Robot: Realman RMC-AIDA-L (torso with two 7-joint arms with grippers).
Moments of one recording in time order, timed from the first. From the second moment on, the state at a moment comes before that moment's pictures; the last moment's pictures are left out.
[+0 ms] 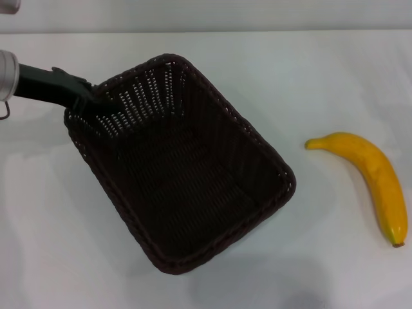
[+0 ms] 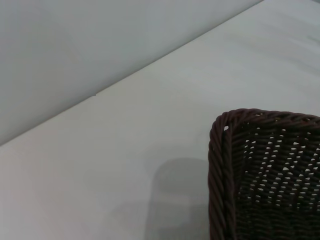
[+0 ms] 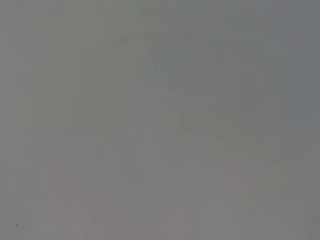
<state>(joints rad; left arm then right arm) -0.76 -1.88 0.91 0.64 2.25 1.29 -1.83 0.43 2.02 2.32 0.21 -0.61 1.12 -2.62</state>
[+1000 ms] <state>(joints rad) -0.52 -2.06 0.90 1.10 2.18 1.31 -2.24 0.41 1.98 2.32 0.31 -0.61 1.11 -2.65</state>
